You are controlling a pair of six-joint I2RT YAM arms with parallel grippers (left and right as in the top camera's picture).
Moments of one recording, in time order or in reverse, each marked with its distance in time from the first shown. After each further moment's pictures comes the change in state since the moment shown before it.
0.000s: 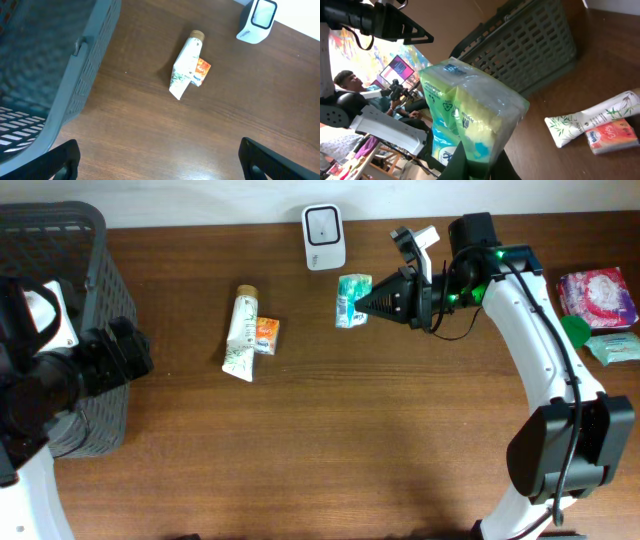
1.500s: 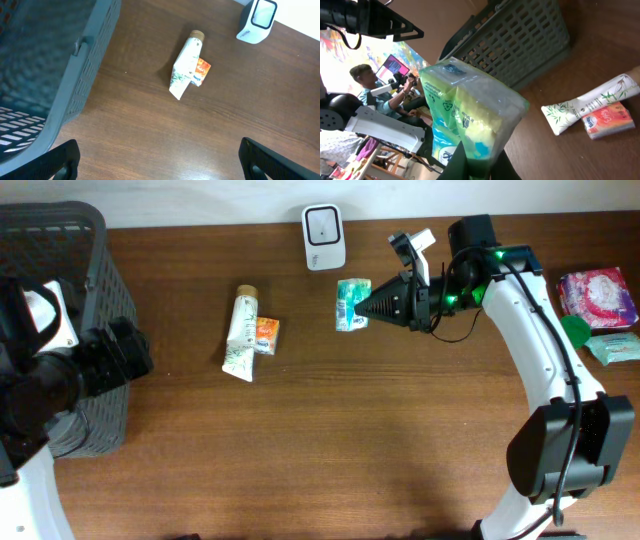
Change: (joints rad) left arm 0.000 0.000 0.000 0.000 0.000 0.000; right arm 0.000 0.000 -0.002 -0.031 0.052 0.023
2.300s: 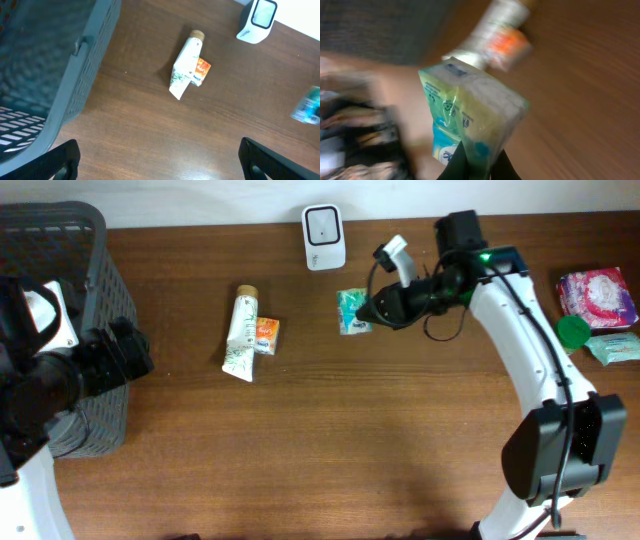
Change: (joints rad) left arm 0.000 0.000 0.000 0.001 0.000 0.000; right arm 0.072 0.000 -0.002 0.131 0.681 0.411
